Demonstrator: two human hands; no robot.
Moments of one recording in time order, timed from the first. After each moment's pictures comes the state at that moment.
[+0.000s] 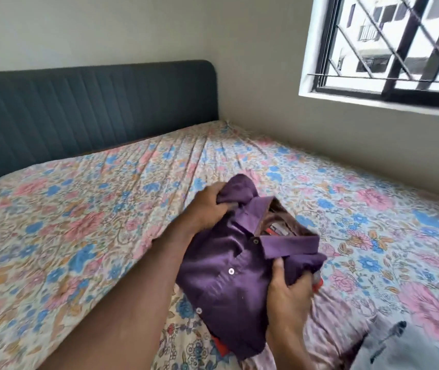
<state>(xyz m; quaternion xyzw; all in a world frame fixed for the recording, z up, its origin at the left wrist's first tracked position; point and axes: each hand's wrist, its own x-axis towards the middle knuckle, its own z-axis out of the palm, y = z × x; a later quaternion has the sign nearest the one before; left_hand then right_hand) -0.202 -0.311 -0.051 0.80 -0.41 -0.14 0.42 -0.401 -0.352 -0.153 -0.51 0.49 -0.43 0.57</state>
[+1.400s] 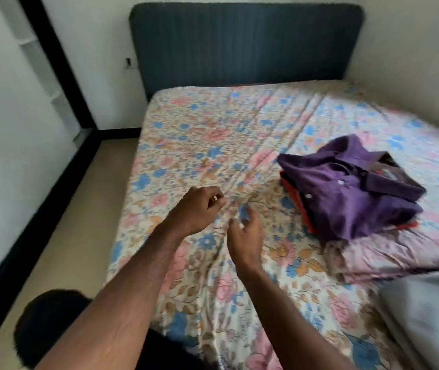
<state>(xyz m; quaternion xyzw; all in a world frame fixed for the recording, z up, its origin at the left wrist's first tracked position) -0.374 0.056 -0.120 0.92 -0.22 0.00 0.33 -0.434 -0.060 -0.188 -0.76 0.22 -0.16 0.59</state>
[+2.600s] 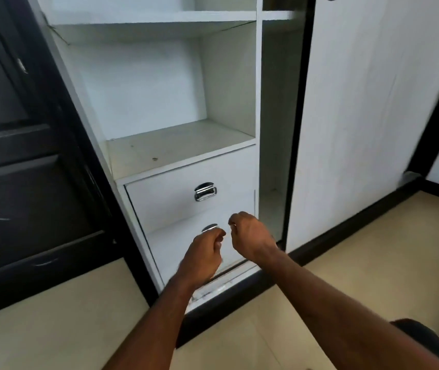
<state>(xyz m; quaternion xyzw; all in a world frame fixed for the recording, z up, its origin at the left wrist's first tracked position) -0.695 0.663 -0.125 0.87 0.36 0.24 0.25 -0.543 0.620 -0.115 -0.76 -0.60 0.00 0.26</state>
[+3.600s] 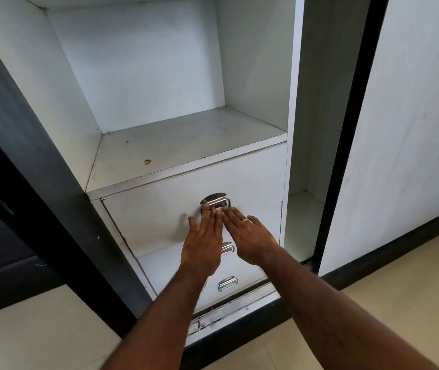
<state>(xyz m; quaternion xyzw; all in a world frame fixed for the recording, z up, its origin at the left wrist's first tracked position) -0.619 0.829 -0.191 0.88 0.42 -0.03 -0.22 -0.461 0.793 -0.198 -0.65 -0.75 -0.05 0.07</state>
